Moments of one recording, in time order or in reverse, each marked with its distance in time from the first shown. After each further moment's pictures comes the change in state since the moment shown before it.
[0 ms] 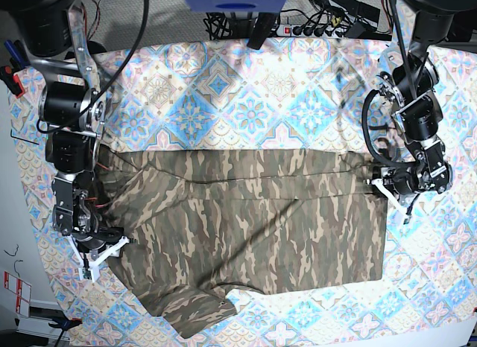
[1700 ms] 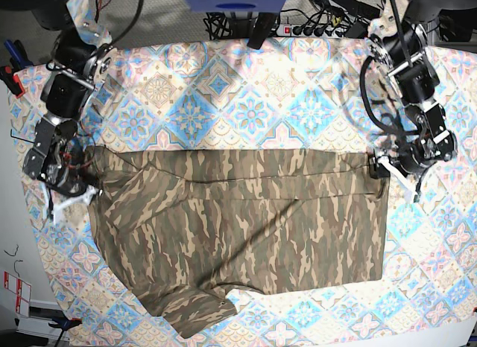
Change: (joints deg) left arm 12.0 1.1 -1.7 14.2 -7.9 -0.2 -0.4; right arm -17.9 -0.3 22.8 21.2 -0.1 1.8 -22.2
